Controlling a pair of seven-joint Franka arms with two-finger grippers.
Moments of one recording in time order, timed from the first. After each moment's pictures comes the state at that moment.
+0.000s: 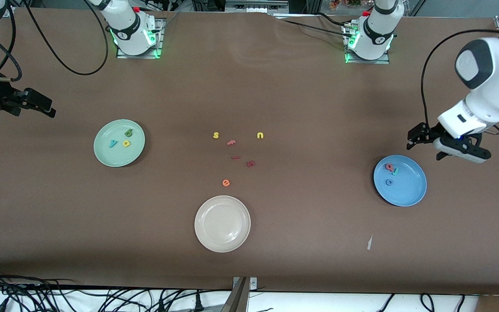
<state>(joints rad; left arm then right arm) -0.05 -0.01 0.08 -2.09 -0.15 2.23 0.45 -0.03 0.00 0.00 -1.68 0.04 1.68 0.03</state>
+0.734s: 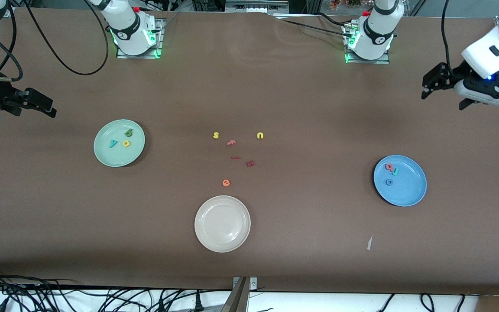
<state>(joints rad) -0.05 -0.13 -0.04 -1.74 -0.02 1.60 0.14 -0.03 0.00 0.01 -1.68 0.04 1.68 0.03</state>
